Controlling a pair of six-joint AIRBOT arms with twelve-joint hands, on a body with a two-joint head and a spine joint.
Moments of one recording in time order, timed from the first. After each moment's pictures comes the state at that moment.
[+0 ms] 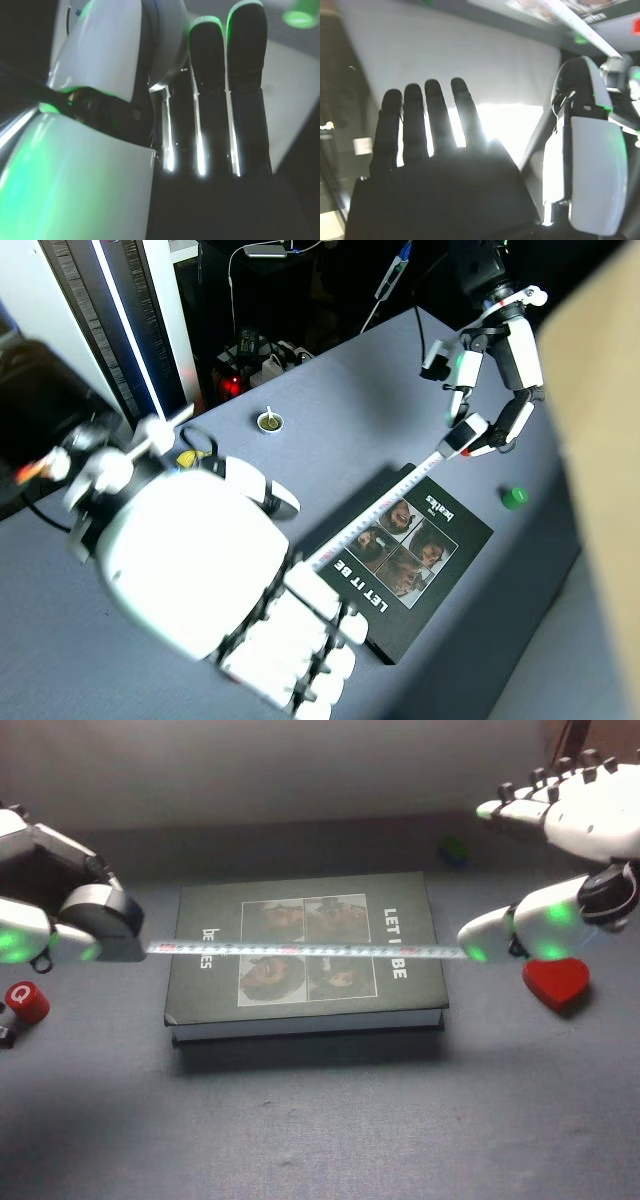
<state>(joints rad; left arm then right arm) 0.70 -0.75 1.10 -0.51 -0.28 0.62 -0.09 -0.90 0.70 -1.25 -0.72 0.24</state>
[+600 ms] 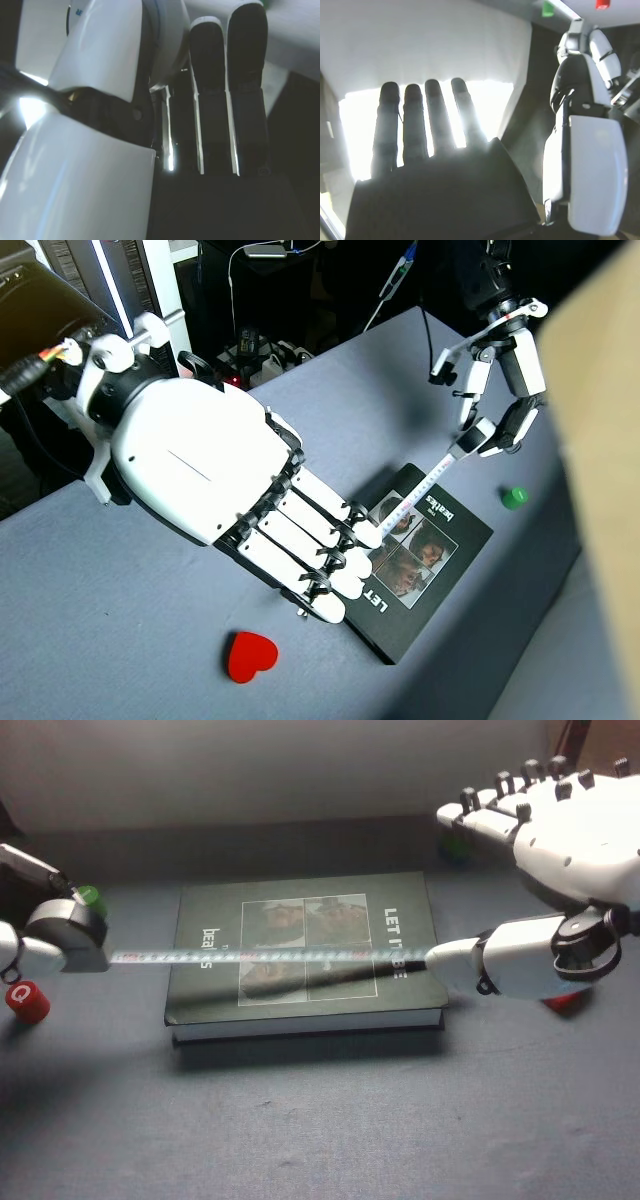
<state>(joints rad) 0.86 -0.80 1.21 -0.40 -0.37 0.41 -0.13 -0.88 0.55 -1.46 -0.79 0.43</state>
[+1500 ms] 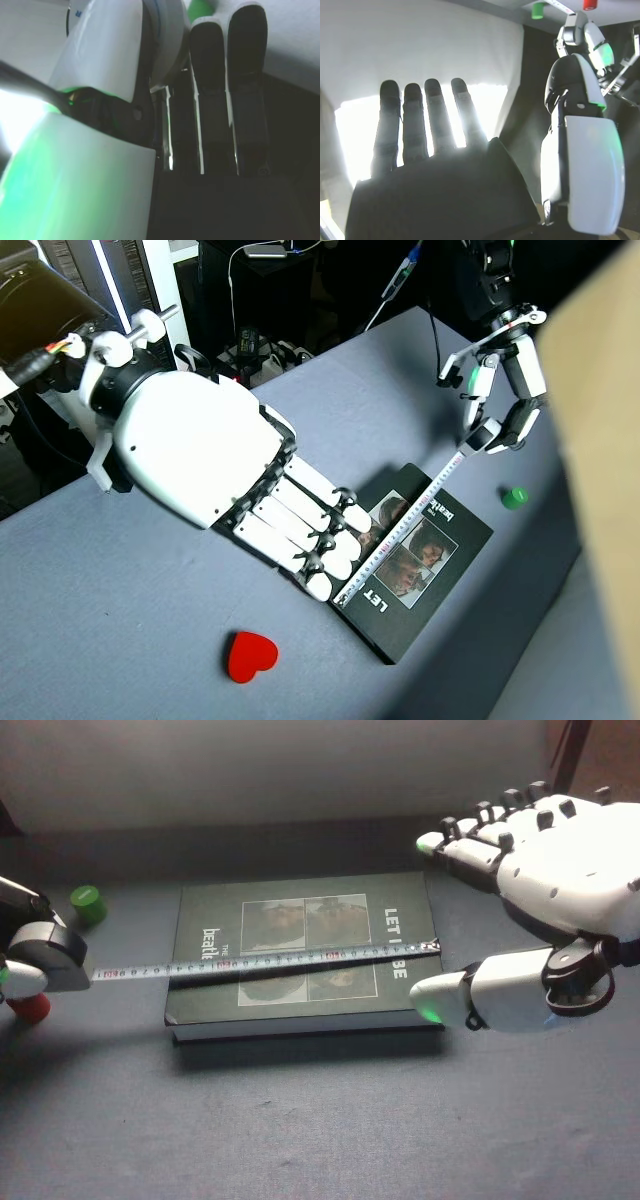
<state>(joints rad) 1.00 -0.85 1.28 -0.36 -0.47 0.27 -0.15 -0.88 0.52 -1.47 -0.74 0.42</state>
